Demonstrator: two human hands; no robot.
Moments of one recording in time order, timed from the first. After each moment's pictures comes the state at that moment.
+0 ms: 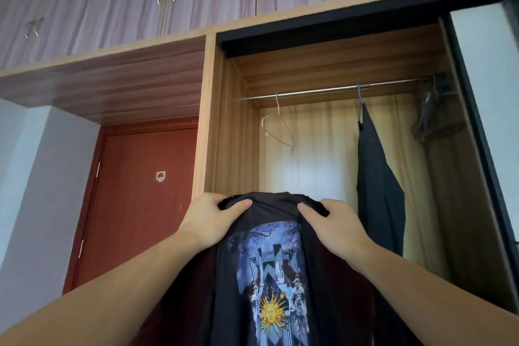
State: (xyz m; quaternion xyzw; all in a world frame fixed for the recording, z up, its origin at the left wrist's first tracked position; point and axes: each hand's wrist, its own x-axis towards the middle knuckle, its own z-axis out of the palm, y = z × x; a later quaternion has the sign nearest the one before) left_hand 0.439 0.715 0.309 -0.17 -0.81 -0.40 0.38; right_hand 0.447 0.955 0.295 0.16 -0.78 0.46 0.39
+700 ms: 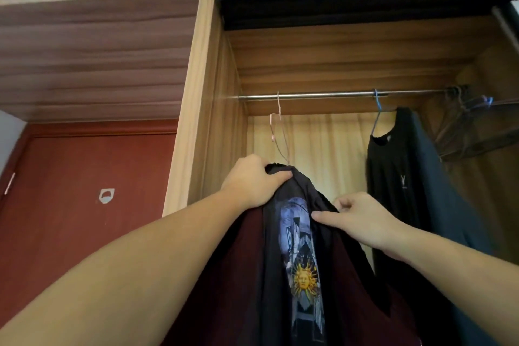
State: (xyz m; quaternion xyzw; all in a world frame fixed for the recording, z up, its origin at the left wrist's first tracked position) left_hand 0.202 0.738 0.427 -0.29 -0.79 -0.32 0.43; right_hand 0.255 0.939 0.370 0.13 -0.83 0.36 0.40
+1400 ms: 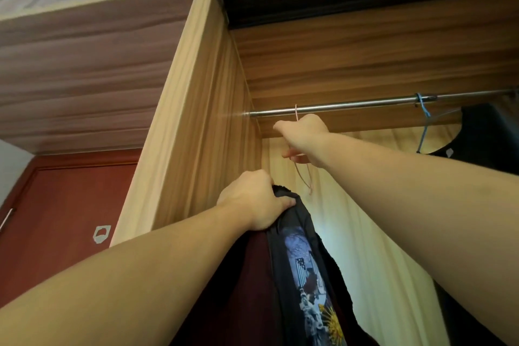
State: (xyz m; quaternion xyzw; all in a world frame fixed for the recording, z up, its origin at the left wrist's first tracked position) left_hand 0.098 0.740 0.476 -0.20 -0.83 -0.18 0.48; right_hand 0.129 0.851 0.559 0.16 -0.72 0.47 0.48
